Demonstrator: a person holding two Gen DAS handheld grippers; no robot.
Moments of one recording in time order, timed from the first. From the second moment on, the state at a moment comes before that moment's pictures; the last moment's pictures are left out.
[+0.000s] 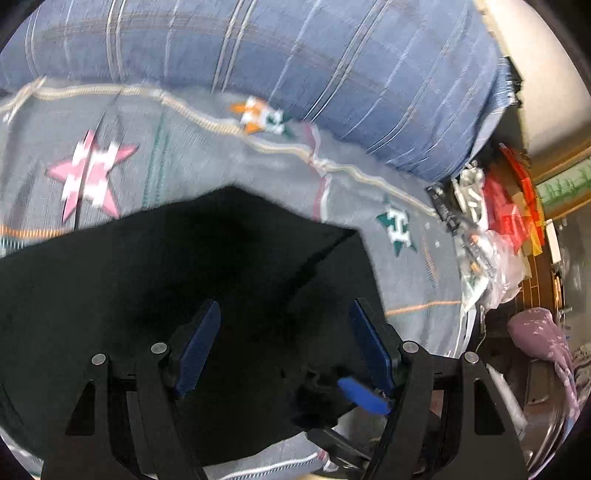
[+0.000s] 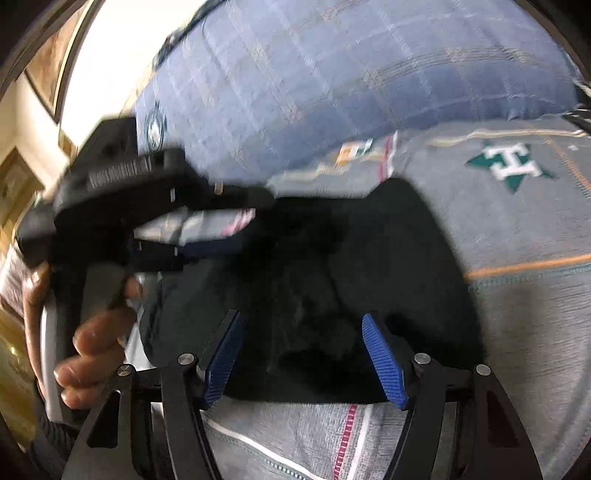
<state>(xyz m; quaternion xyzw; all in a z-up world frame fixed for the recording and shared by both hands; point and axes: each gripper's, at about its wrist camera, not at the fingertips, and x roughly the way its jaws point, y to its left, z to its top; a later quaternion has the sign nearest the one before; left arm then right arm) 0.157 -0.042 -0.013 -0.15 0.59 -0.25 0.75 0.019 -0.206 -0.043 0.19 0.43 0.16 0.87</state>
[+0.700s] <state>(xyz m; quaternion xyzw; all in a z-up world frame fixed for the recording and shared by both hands) 0.141 -0.059 -0.034 -0.10 0.64 -0.23 0.73 0.005 -0.166 -0.054 0.03 0.45 0.13 0.88</state>
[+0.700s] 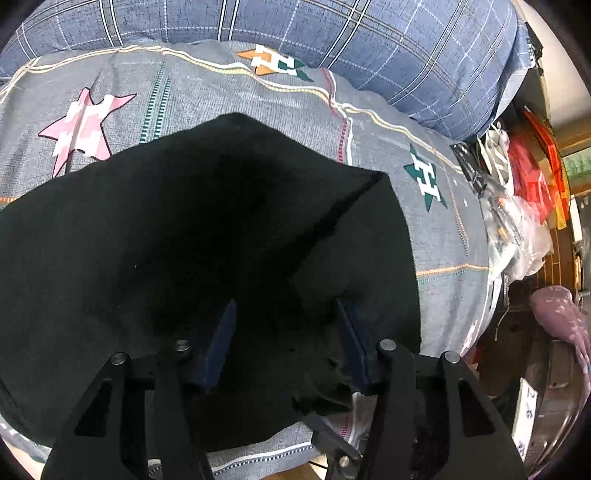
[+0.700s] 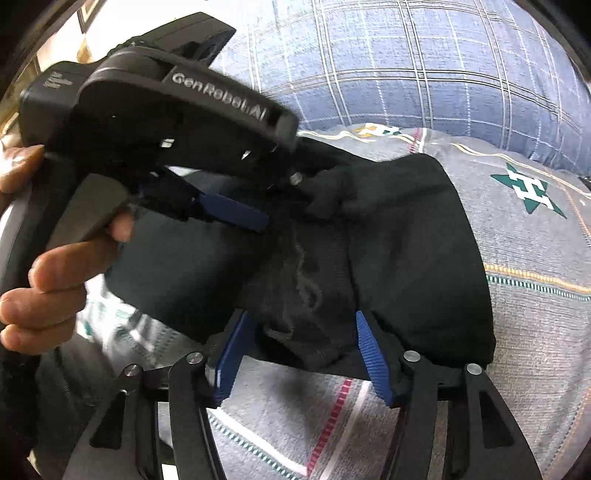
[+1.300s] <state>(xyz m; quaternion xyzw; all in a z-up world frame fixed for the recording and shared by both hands) 0.135 -0.060 0.008 -0.13 0.57 -0.28 0.76 -0.001 -0.174 -0.018 0.04 0.39 0.12 0.91</state>
